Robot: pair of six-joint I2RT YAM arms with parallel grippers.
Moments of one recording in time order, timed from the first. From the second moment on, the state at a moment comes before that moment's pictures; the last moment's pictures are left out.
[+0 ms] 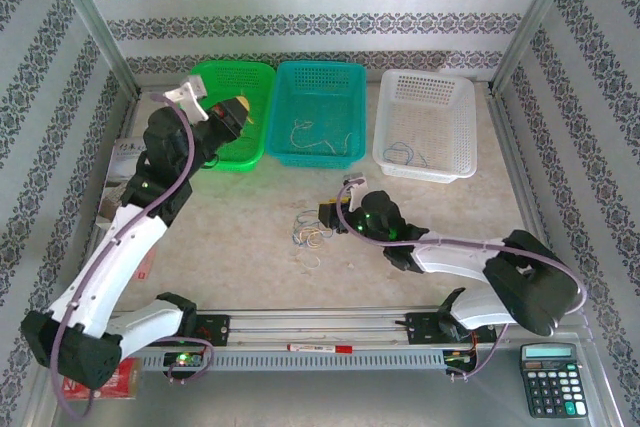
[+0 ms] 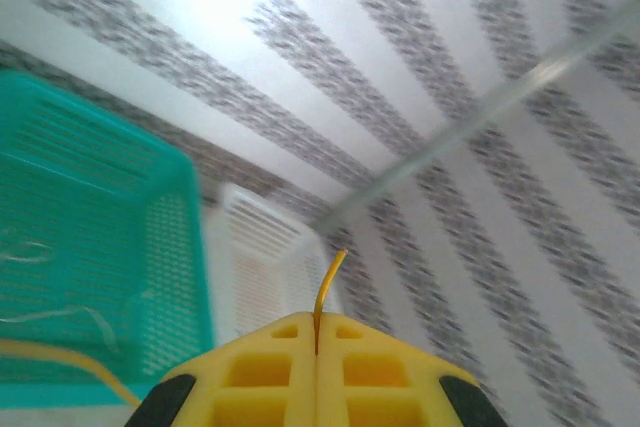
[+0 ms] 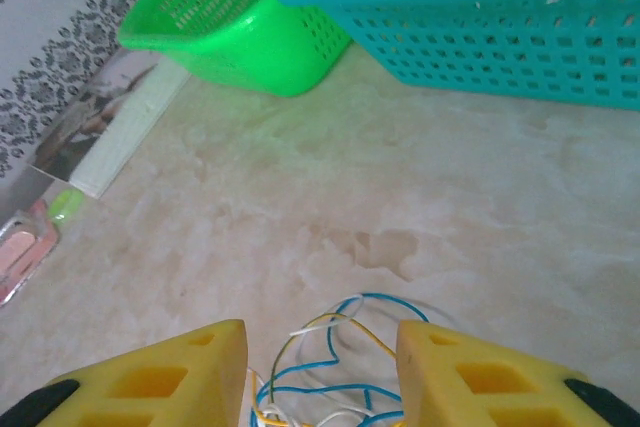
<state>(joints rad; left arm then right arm) -0.29 1.09 1.11 -0.13 0.14 -0.79 0.78 1.34 0.45 0.51 -0.06 0.55</state>
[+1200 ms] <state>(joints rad) 0.00 1.79 1.55 -0.37 0.18 -0.41 0.75 1.18 0.48 0.13 -0.10 0.57</state>
